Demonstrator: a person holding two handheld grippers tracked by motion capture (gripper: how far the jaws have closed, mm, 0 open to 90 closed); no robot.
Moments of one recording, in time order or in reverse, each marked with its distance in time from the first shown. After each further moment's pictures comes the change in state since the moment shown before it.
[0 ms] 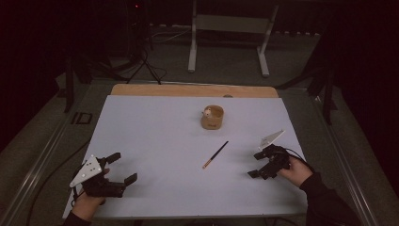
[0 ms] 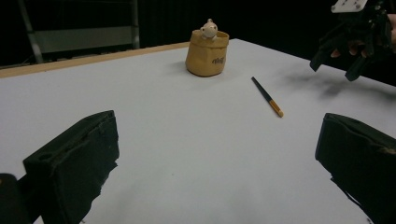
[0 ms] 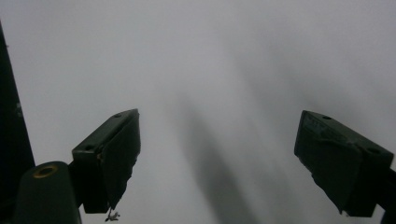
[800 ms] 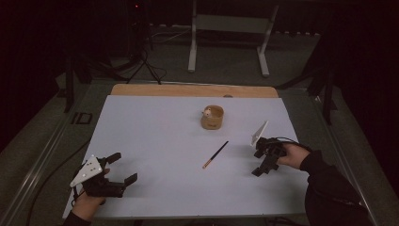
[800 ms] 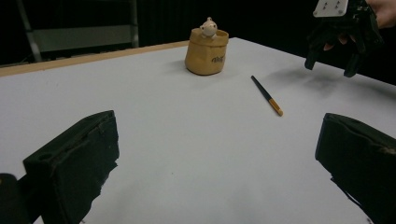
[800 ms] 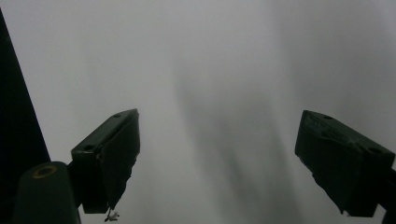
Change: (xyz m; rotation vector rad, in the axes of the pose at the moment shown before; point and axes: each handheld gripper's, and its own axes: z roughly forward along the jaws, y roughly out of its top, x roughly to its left) left arm 0.001 -0.001 0.001 0.005 -0.002 -0.002; right arm -0.019 0.033 0.005 0.321 0.094 -0.122
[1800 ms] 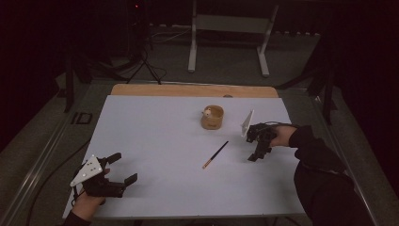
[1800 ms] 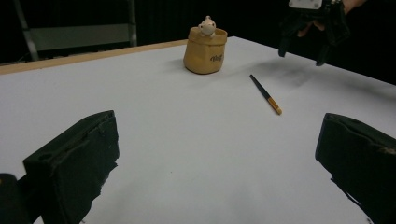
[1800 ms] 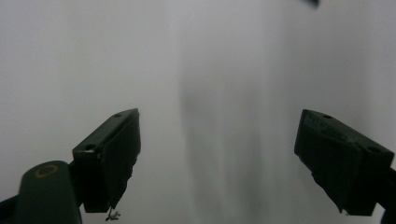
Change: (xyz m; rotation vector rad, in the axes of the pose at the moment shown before) left arm 0.001 -0.001 0.001 0.001 -0.011 -0.002; right arm -0.033 0.044 -0.007 0.100 -0.069 -0.238
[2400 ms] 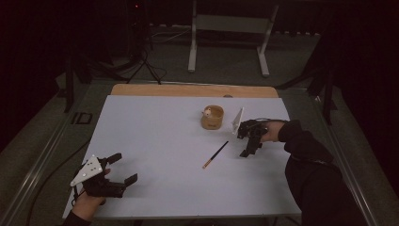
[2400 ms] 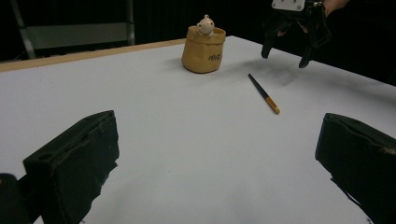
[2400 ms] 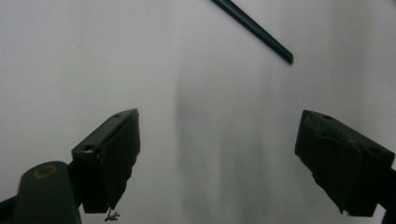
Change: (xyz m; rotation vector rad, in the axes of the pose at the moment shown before) left arm 0.001 -0.001 0.000 0.003 -0.009 -0.006; right arm -0.016 0.028 0.012 -0.007 0.005 -0.089
